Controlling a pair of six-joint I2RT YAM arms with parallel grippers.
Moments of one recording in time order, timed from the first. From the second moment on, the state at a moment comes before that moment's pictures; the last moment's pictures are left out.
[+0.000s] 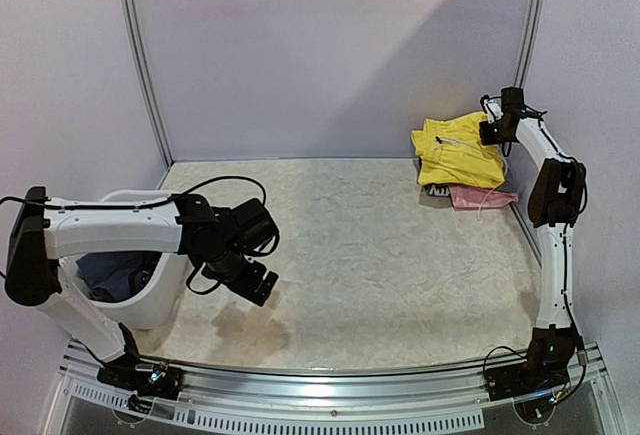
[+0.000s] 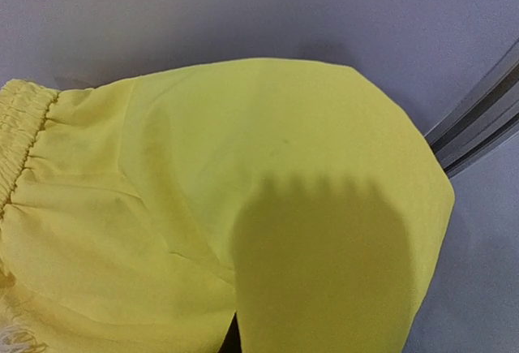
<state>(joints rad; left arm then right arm) -0.96 1.52 1.05 -0.88 -0.22 -0.51 -0.11 2.56 2.56 -0.66 -0.07 -0.19</state>
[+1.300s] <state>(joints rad) -0.96 1.55 1.06 -0.90 -0.22 -0.51 -0.15 2.59 2.48 -0.45 0.03 -0.35</state>
